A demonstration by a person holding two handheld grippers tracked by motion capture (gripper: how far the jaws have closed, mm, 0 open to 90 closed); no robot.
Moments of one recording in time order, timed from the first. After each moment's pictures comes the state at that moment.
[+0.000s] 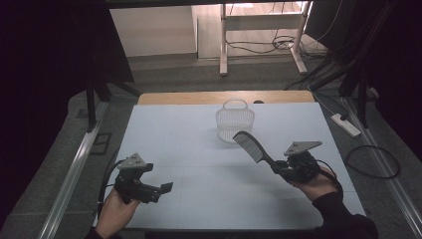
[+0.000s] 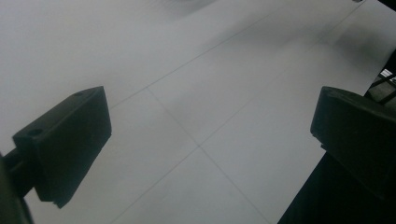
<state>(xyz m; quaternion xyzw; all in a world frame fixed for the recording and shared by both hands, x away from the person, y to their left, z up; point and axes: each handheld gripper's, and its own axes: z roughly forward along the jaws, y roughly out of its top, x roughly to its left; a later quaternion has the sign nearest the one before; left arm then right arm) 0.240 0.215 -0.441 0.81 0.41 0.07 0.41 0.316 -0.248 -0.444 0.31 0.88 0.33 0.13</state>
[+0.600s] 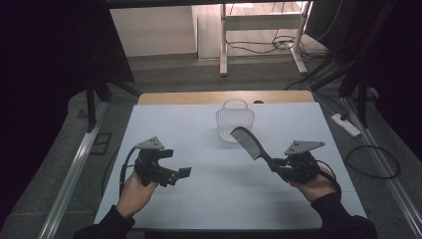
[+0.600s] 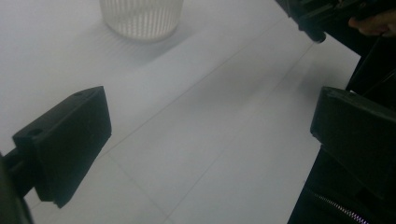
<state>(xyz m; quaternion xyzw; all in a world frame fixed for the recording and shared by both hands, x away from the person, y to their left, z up) 0.280 0.178 -0.422 0.80 0.38 0.03 0.46 0.310 -0.242 -0.435 0.30 0.87 0.36 0.14</state>
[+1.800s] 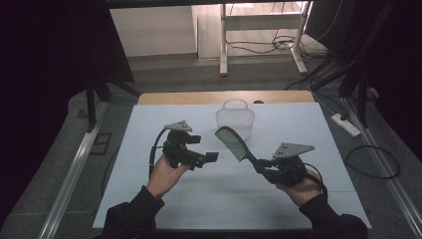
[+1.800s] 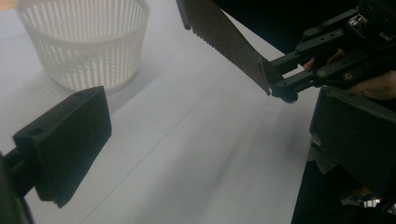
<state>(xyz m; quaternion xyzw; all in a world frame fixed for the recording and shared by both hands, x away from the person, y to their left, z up) 0.321 0.120 -0.409 0.80 0.35 -0.01 0.49 0.297 -0.208 -0.431 0.27 0.86 0.42 0.12</state>
